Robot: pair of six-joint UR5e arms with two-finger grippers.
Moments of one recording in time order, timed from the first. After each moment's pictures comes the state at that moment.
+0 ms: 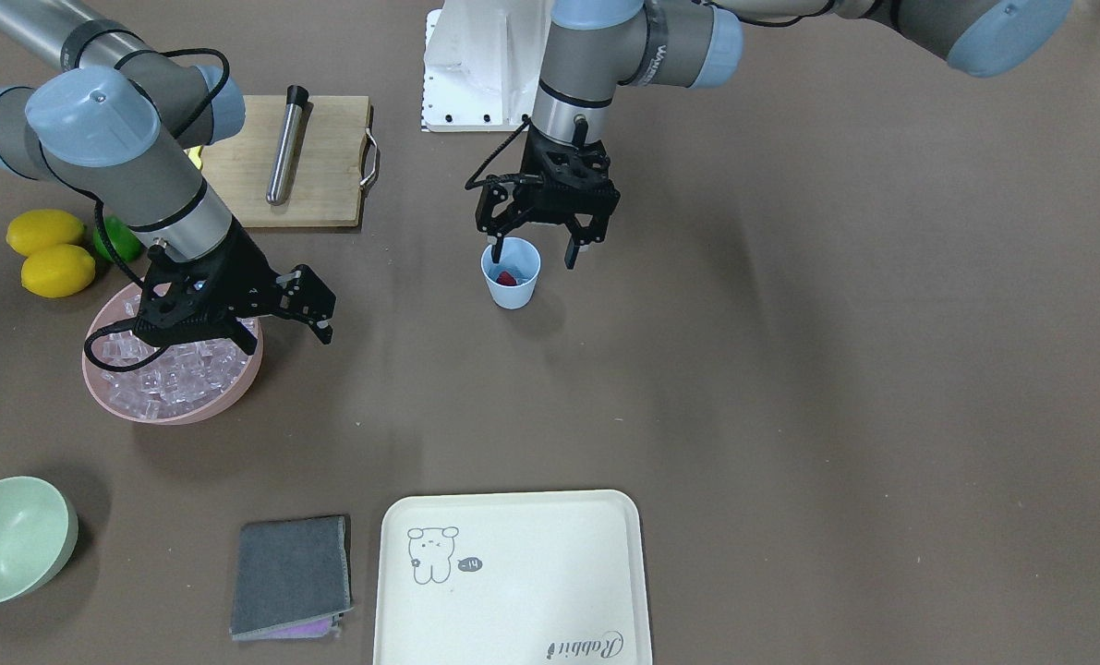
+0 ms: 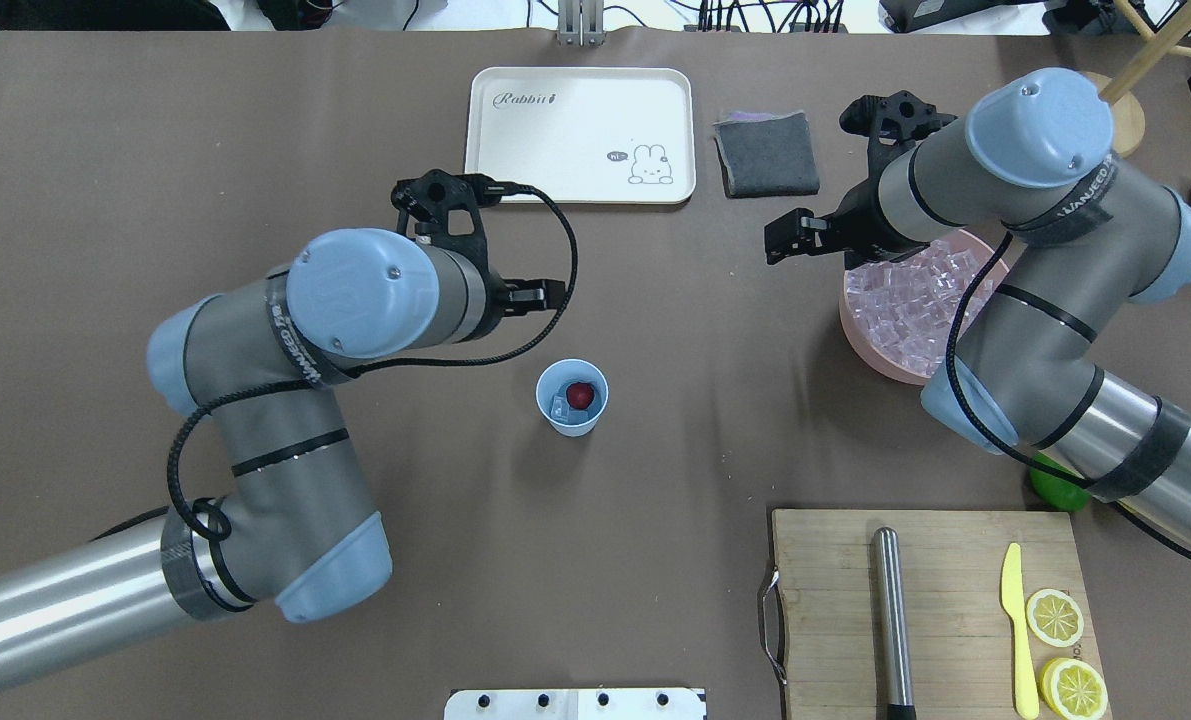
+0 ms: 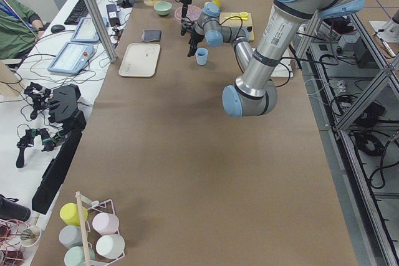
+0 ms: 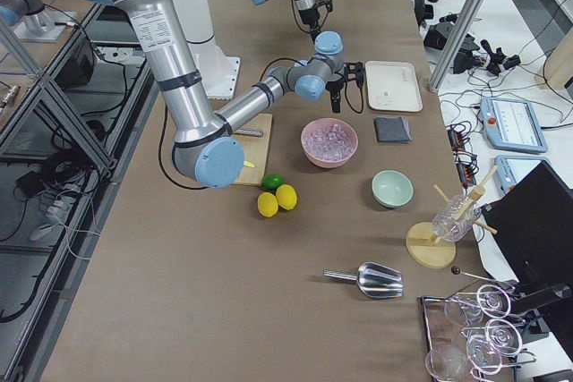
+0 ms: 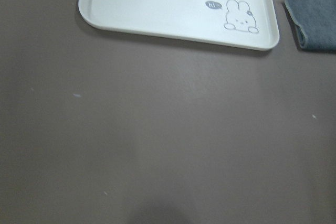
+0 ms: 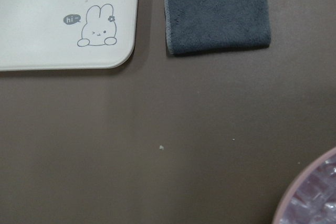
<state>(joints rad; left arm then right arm) -0.55 -2.20 -1.76 -1.78 -1.58 -1.25 0.83 -1.18 1.72 -1.19 2.05 1.05</state>
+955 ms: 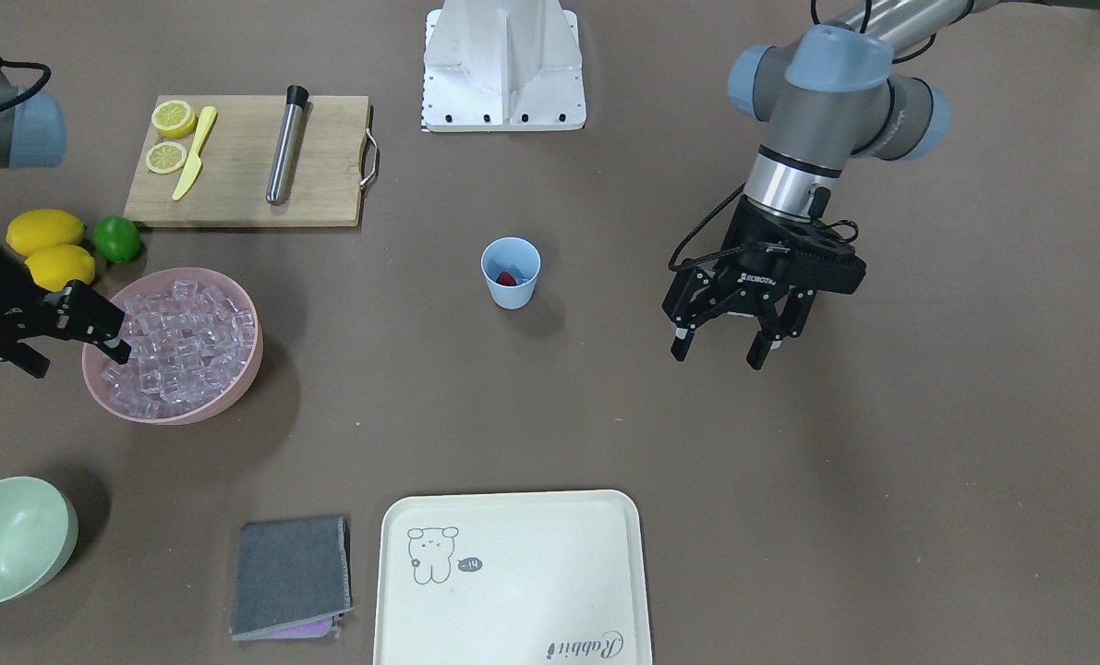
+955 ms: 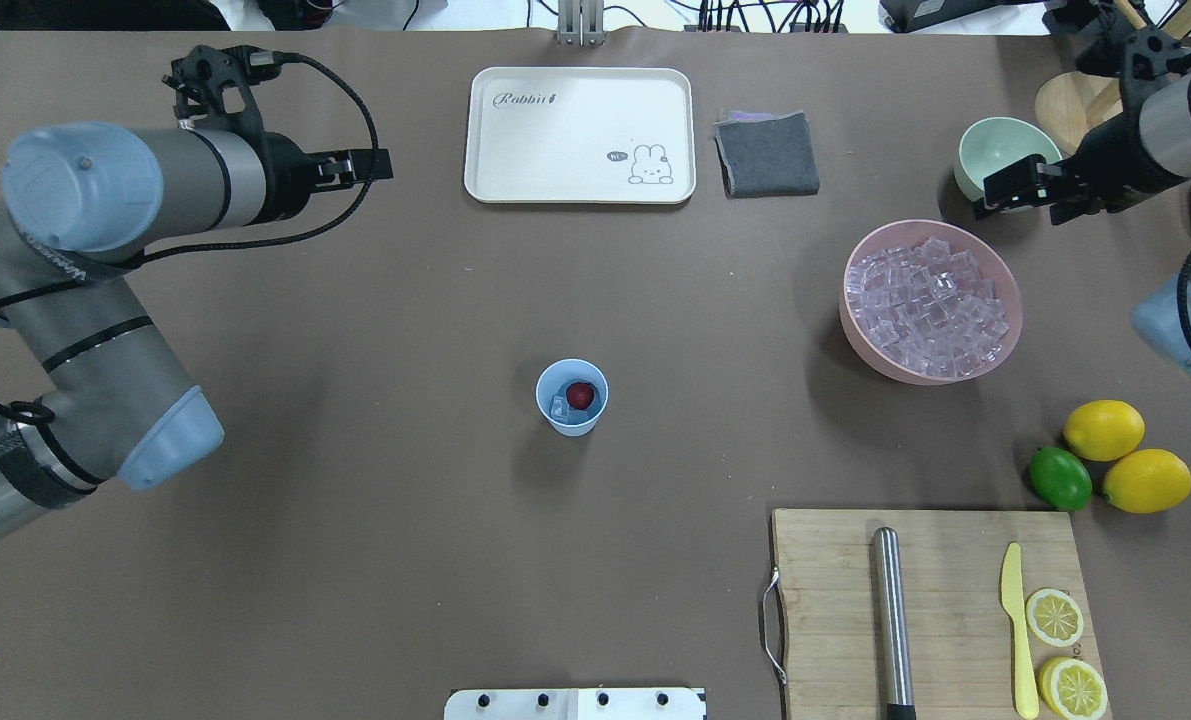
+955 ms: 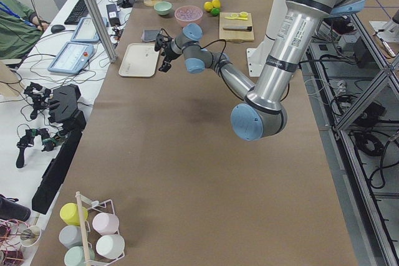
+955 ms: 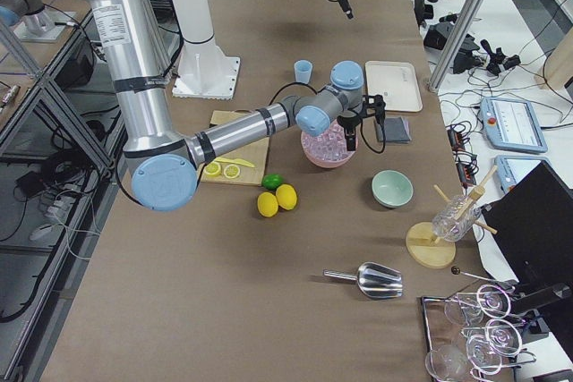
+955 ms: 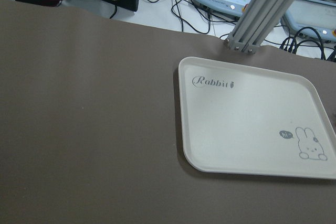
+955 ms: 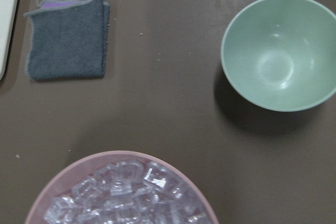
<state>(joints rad) -0.79 -1.98 -1.74 -2.19 -1.64 -1.15 1.14 -1.42 1.74 -1.18 2.25 0.77</state>
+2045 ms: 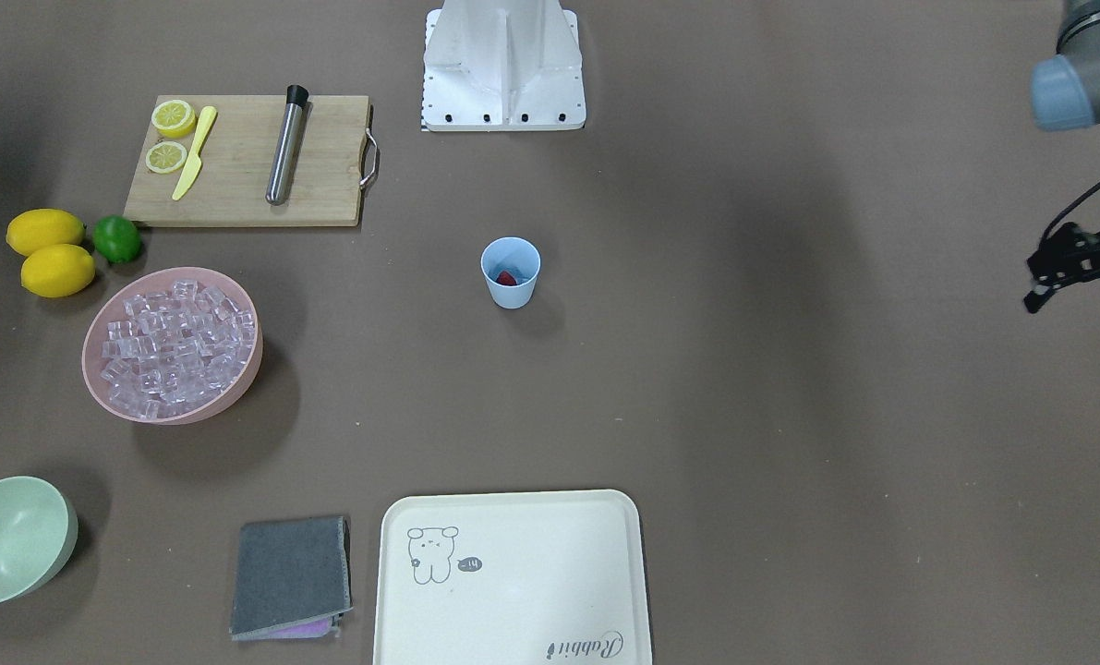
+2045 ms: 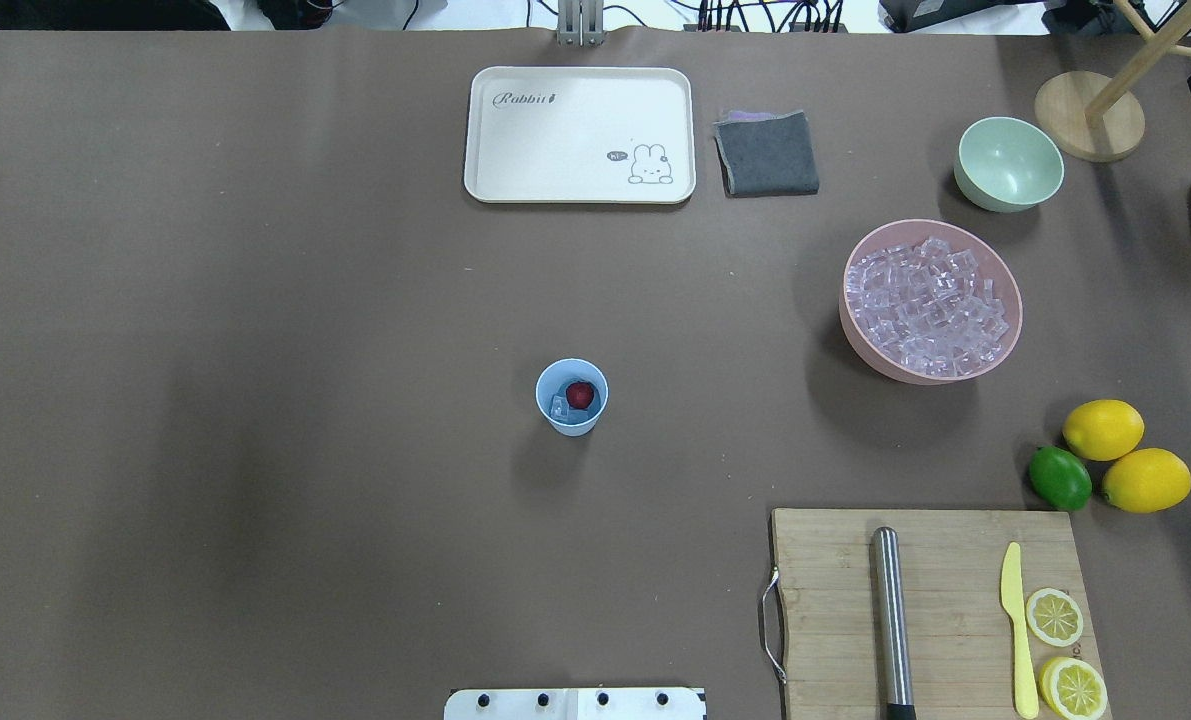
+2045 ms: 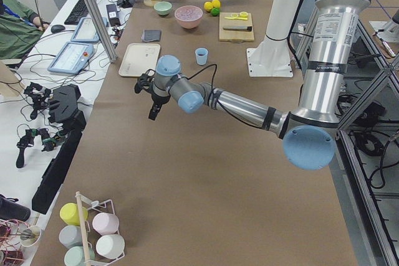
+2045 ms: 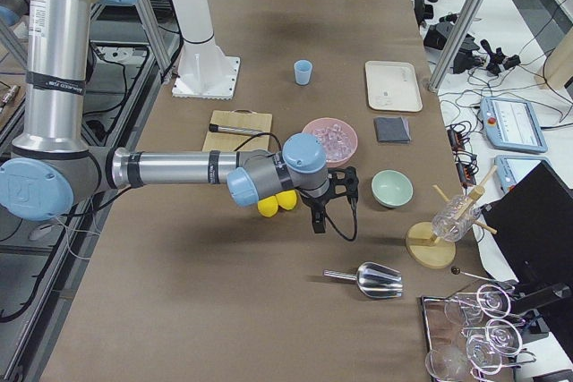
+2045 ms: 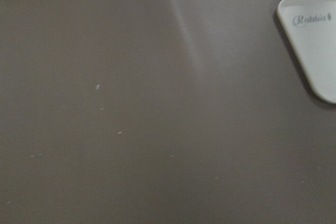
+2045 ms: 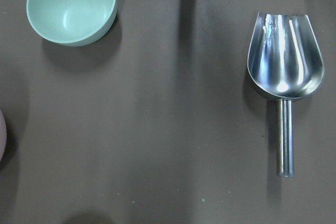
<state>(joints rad) -1.36 -1.60 -1.73 -2.00 -2.28 -0.32 1.49 -1.74 1.75 -1.20 2.38 0.27</state>
